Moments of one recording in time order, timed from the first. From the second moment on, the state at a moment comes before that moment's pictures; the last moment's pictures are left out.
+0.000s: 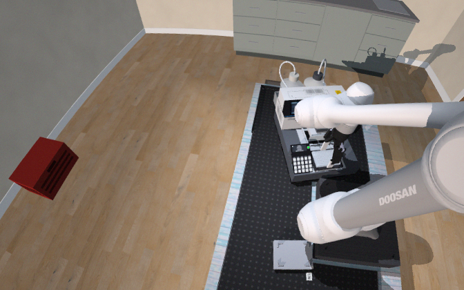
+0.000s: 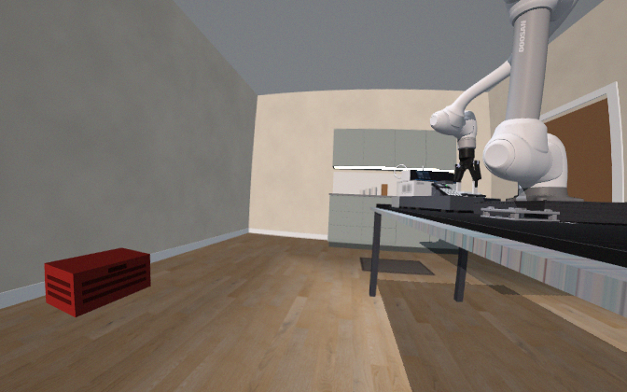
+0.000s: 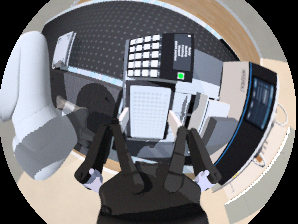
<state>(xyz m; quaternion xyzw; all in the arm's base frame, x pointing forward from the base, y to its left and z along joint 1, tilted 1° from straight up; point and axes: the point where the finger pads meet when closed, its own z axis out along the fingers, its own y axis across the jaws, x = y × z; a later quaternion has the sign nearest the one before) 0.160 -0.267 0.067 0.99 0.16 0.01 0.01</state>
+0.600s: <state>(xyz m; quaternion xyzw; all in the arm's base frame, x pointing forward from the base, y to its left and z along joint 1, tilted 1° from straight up) 0.160 -0.268 0.067 0.99 0.16 0.01 0.01</state>
